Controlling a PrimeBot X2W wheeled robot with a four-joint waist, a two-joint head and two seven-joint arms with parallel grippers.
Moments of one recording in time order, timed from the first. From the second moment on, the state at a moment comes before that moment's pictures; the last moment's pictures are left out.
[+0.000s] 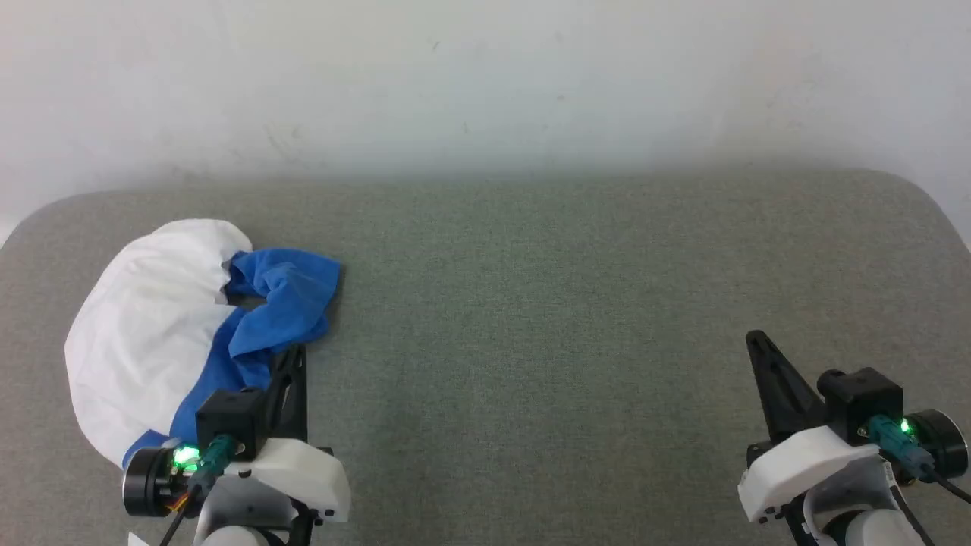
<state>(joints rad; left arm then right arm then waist) -0.01 0.05 0.00 0.01 -0.01 -0.01 0.00 0.01 -0.05 0.00 0.01 0.01 0.13 0.00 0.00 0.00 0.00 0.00</state>
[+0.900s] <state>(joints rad) -0.01 0.05 0.00 0.01 -0.01 -0.01 0.00 0.01 -0.05 0.00 0.01 0.01 0.13 0.00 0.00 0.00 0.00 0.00</state>
